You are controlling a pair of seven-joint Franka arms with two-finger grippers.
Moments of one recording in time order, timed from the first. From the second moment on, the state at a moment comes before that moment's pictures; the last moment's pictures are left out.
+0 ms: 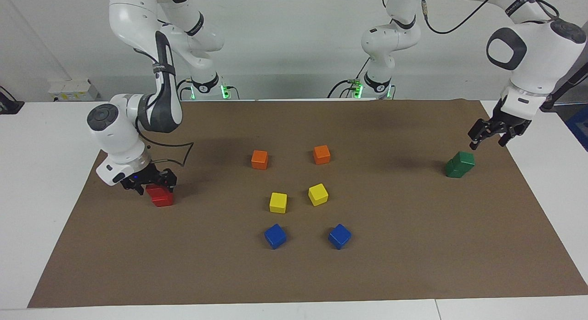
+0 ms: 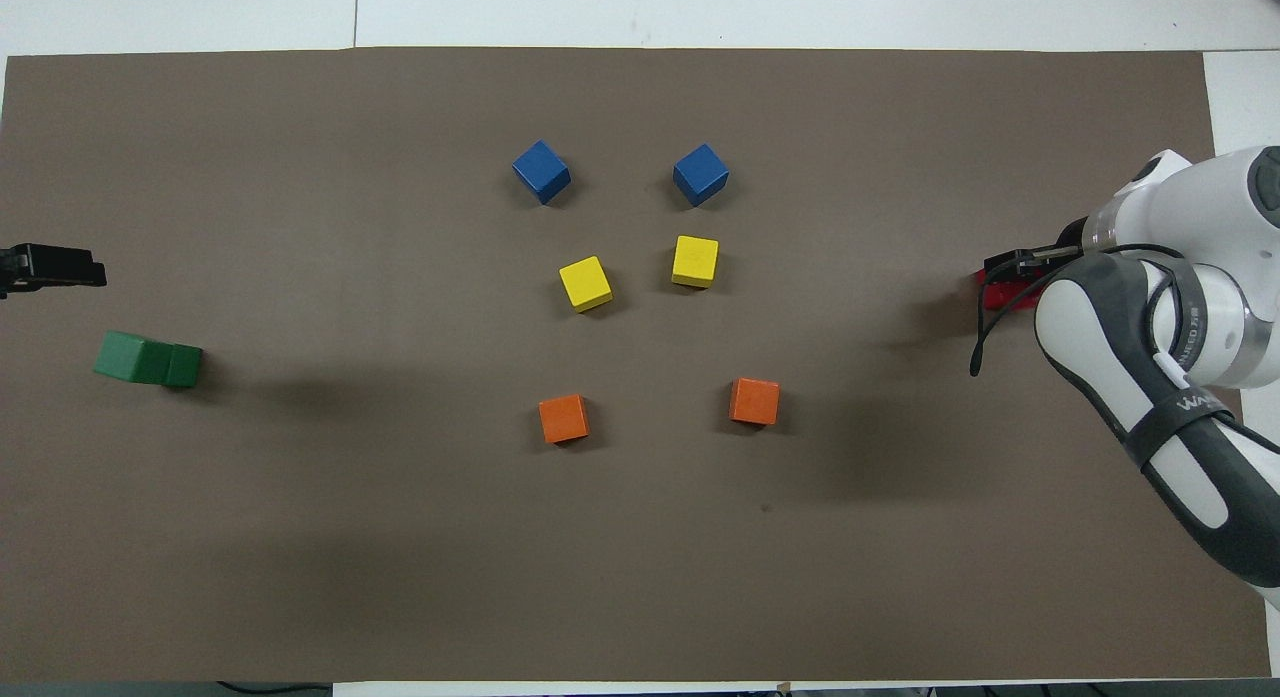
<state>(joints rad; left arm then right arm) 0.17 -0.02 -0.04 -1.85 -0.02 1.96 0.06 -0.10 0.26 0.00 -1.96 0.00 2.28 -0.15</state>
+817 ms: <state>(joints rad) 0.14 -0.05 -0.06 -1.65 -0.02 1.60 -0.02 -0.06 -0.02 0.01 -1.88 0.00 1.82 -0.15</state>
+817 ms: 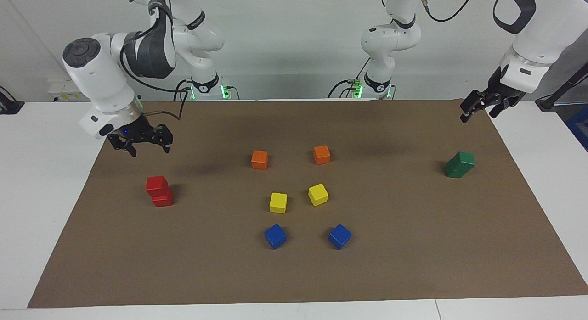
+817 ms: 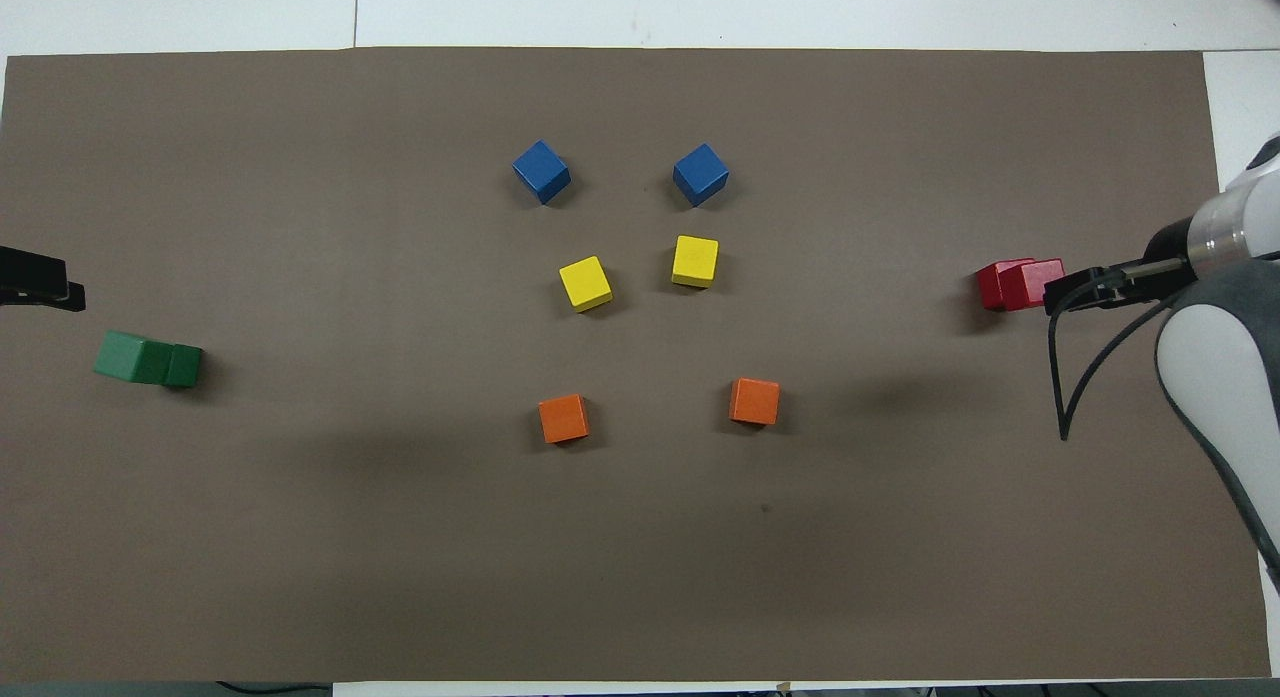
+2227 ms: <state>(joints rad) 0.07 -0.12 -0.05 -1.63 -0.02 1.53 -0.04 -0.06 0.00 0.01 -1.67 0.00 1.62 -0.15</state>
